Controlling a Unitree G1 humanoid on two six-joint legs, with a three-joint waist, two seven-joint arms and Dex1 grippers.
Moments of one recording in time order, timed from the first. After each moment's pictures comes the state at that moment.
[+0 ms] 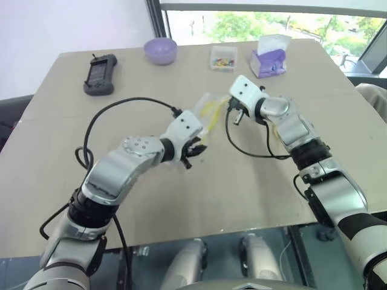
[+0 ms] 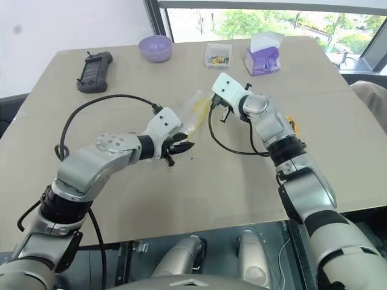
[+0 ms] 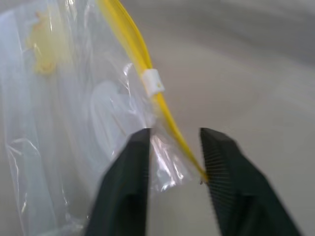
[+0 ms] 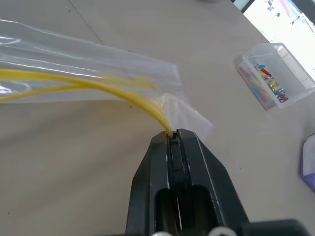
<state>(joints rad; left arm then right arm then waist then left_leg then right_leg) -0.60 0.67 -0.27 -0.40 -0.34 1.04 -0.55 -1.05 -0.29 0.31 0.61 -0.26 0.22 0.65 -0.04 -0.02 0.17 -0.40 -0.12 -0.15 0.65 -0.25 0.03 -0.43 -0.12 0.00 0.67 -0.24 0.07</state>
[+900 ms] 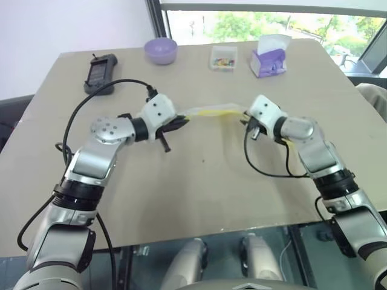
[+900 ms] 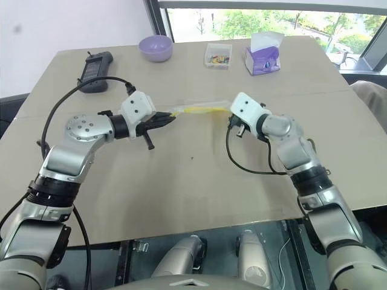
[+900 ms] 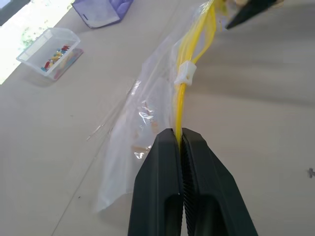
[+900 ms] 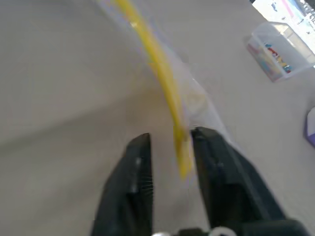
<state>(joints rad) -0.59 0.75 -0.14 0.01 -0.18 0.28 -0.87 -0.69 -0.48 0.28 0.09 -0.18 0.32 0.72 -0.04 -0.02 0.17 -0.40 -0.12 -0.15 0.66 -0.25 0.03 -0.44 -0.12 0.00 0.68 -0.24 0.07</state>
